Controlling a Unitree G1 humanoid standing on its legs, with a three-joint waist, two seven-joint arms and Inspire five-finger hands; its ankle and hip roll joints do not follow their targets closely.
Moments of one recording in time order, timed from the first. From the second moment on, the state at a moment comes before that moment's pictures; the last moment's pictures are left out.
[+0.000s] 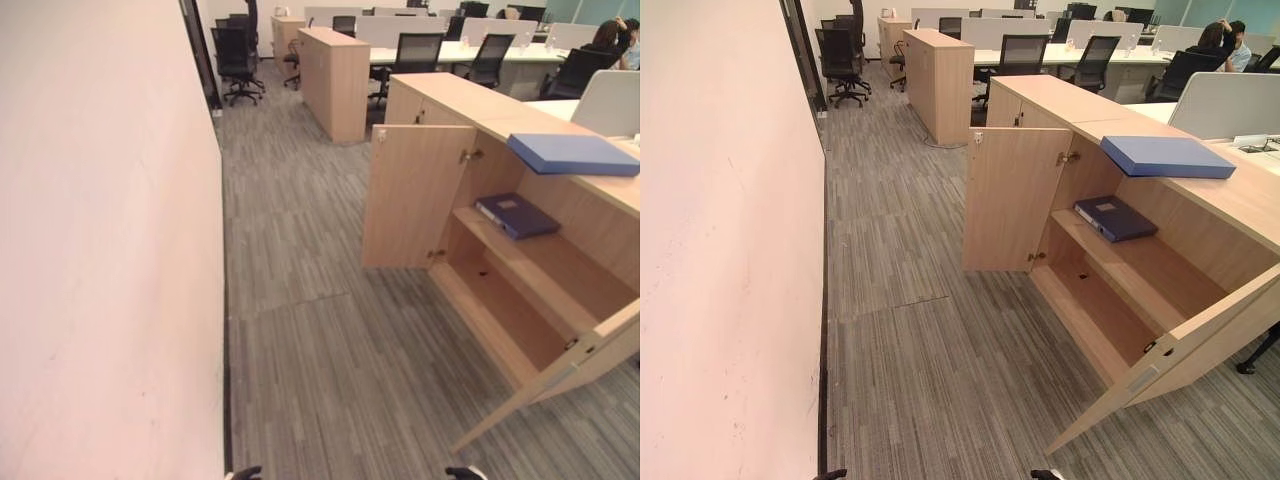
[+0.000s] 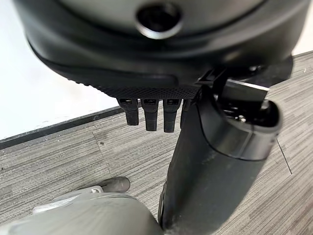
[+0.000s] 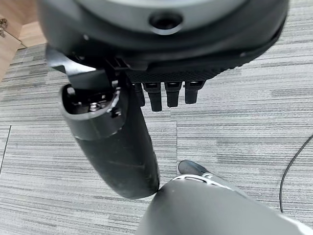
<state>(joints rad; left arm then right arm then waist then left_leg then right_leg) 0.05 0.21 -0.26 1.23 -0.20 -0.07 0.08 -0.07 -0.19 0.30 1.34 0.00 0.05 -0.08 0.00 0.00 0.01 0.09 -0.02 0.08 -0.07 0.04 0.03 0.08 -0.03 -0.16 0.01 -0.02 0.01</state>
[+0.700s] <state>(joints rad) 0.05 0.21 -0.27 1.23 -0.17 -0.07 0.08 -0.05 -0.21 0.30 1.27 0.00 0.03 -0.08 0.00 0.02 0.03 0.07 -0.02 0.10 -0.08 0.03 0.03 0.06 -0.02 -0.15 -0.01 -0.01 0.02</state>
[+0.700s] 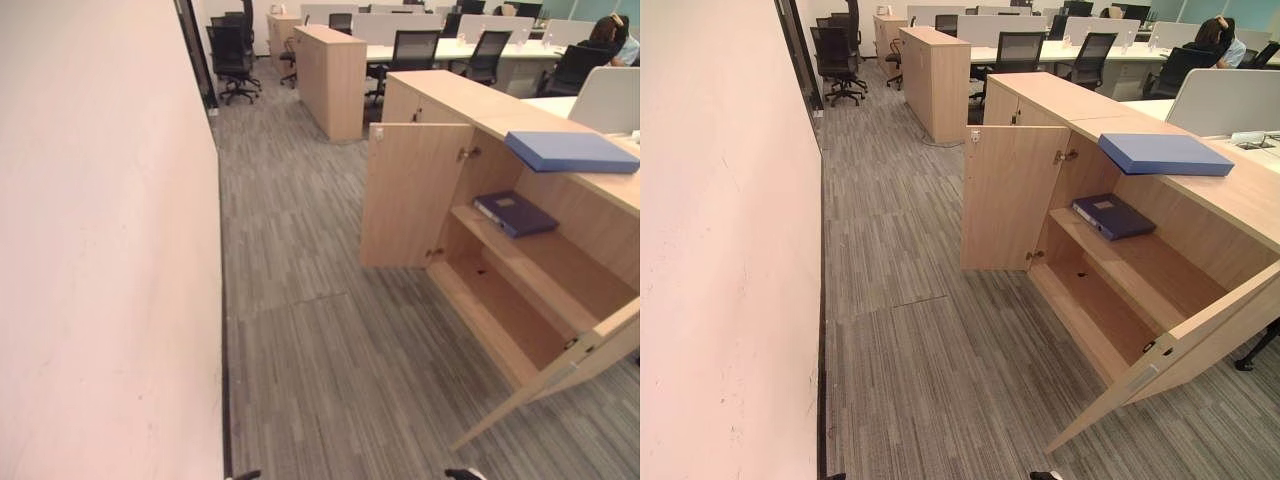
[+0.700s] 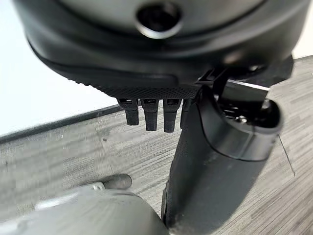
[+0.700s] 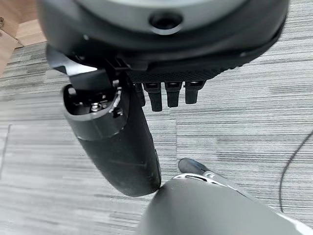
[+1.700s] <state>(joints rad) 0.02 0.22 -0.36 1.18 -0.02 -0.07 0.10 -0.04 -0.24 0.38 1.23 -0.11 0.03 -0.14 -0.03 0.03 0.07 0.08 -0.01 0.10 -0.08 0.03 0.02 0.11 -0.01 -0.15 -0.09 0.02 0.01</state>
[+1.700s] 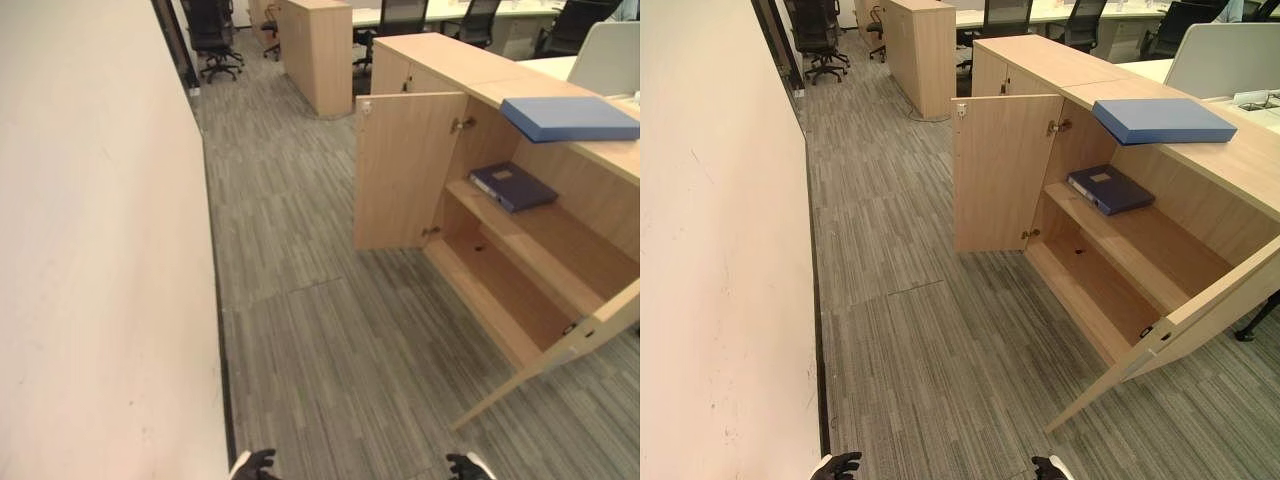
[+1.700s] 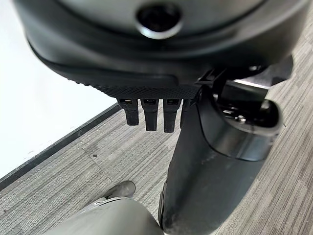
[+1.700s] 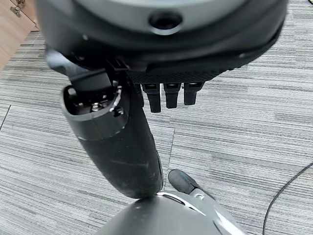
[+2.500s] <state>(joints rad) -0.04 0.25 -0.26 1.20 -0.12 -0.10 0.16 -0.12 -0.25 0.37 1.30 -0.05 0.03 -0.16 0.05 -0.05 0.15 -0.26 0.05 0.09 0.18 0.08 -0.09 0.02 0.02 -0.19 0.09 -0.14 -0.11</state>
